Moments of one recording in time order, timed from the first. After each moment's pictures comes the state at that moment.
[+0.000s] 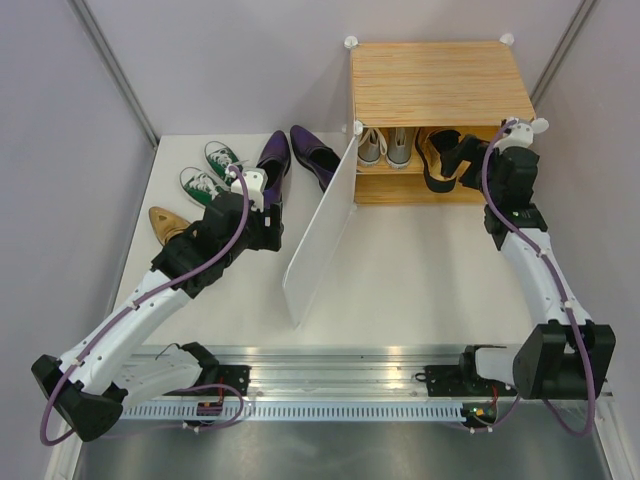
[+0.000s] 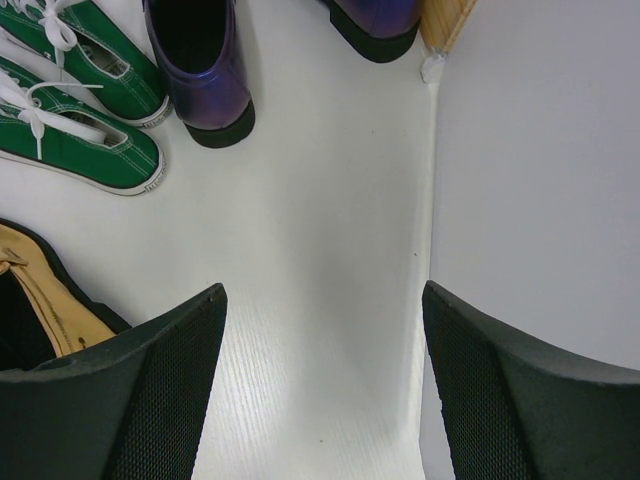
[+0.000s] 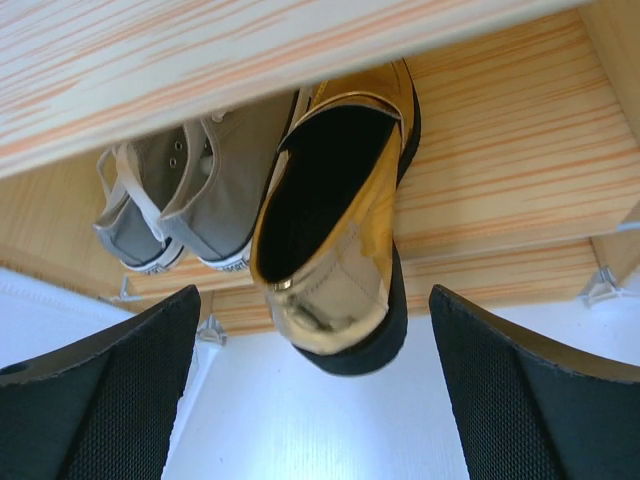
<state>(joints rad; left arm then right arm) -0.66 1.02 1.09 -0.60 -0.30 -0.24 -0.03 1.30 1.08 0.01 -0.11 0.35</state>
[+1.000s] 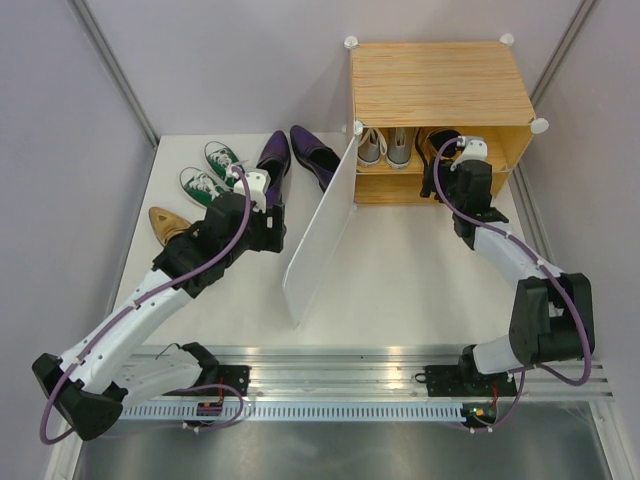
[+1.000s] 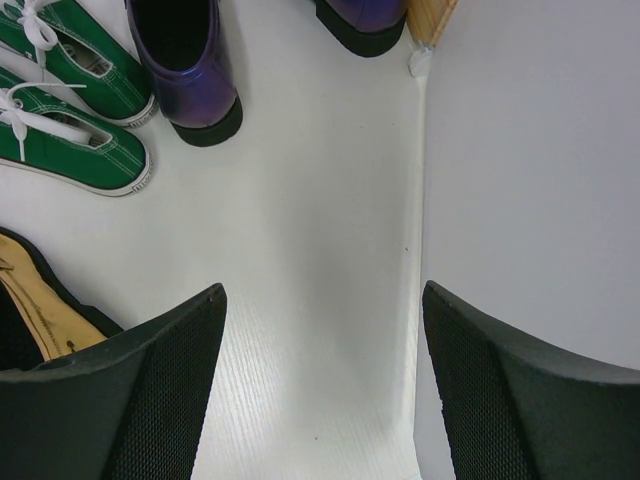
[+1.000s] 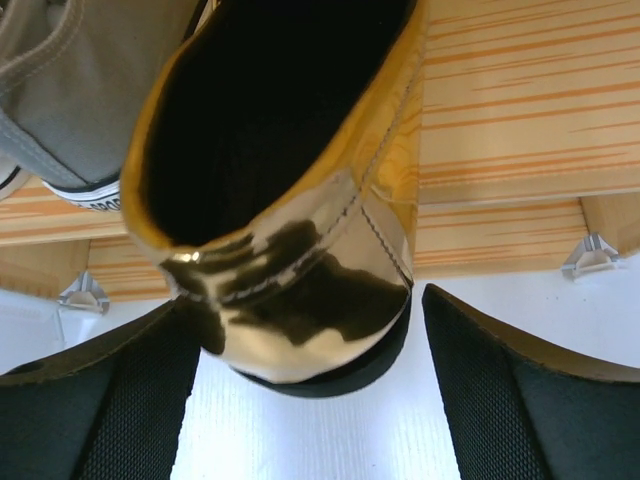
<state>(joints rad) -0.66 1.02 1.09 -0.60 -0.28 -0.24 0.10 1.44 0.92 0.17 0.09 0.17</state>
